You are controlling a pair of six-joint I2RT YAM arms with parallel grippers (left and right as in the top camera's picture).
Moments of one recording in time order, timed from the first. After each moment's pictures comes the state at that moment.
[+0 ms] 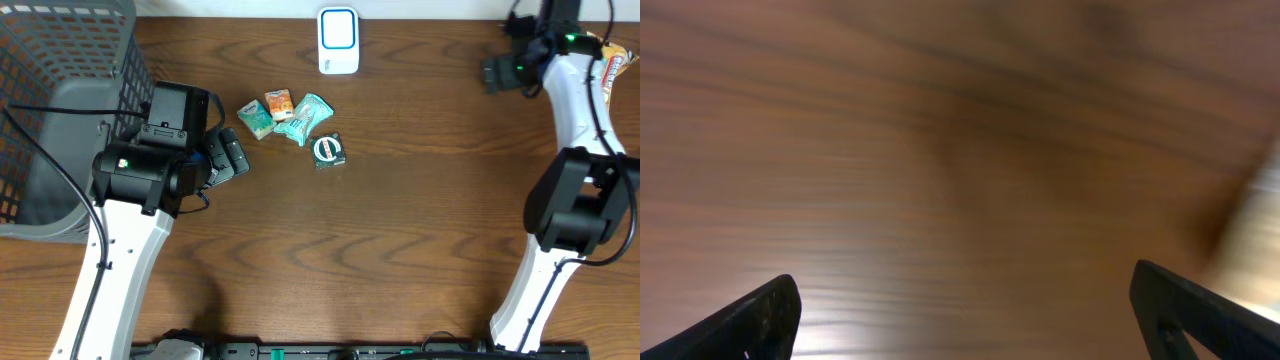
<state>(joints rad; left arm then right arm) -0.20 1.31 1.39 -1.20 -0.11 -0.59 -0.13 2.25 2.02 -0.87 -0.16 -0.27</state>
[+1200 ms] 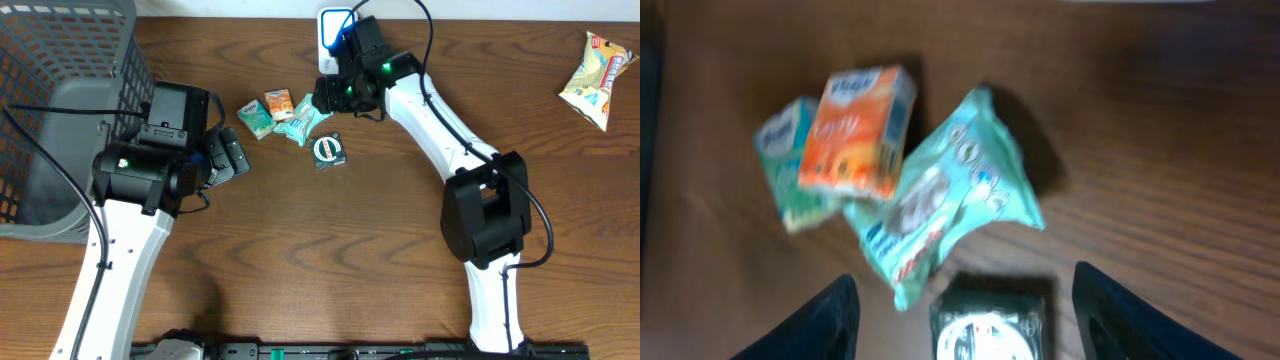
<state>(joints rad) -0.20 1.31 1.39 -1.20 -0.11 -0.59 0.44 2.25 1.95 -0.73 -0.25 0.37</state>
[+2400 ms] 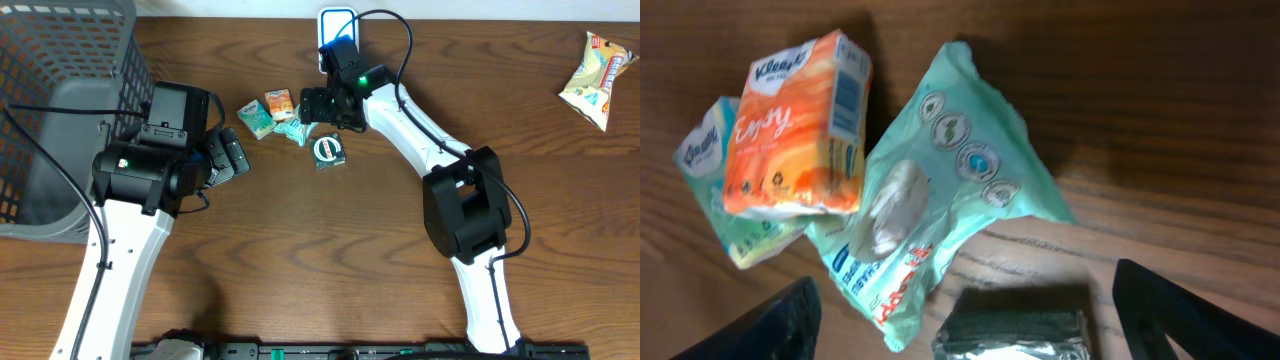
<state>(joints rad) -0.20 1.31 1.39 -1.20 -0.11 -0.59 0.49 2.33 1.95 -0.72 -0.18 0.51</state>
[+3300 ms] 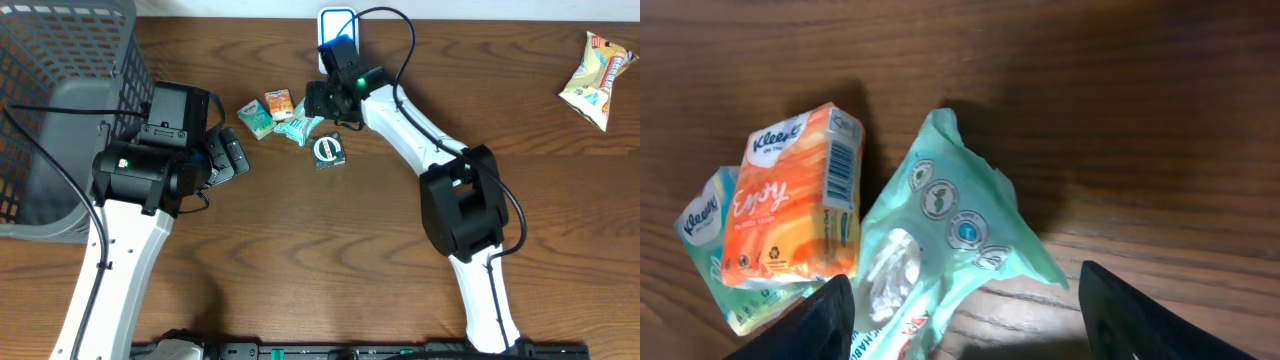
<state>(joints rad) -0.20 1.31 1.39 -1.20 -0.11 -0.59 0.50 2.35 1.95 -0.63 -0.12 0.57</state>
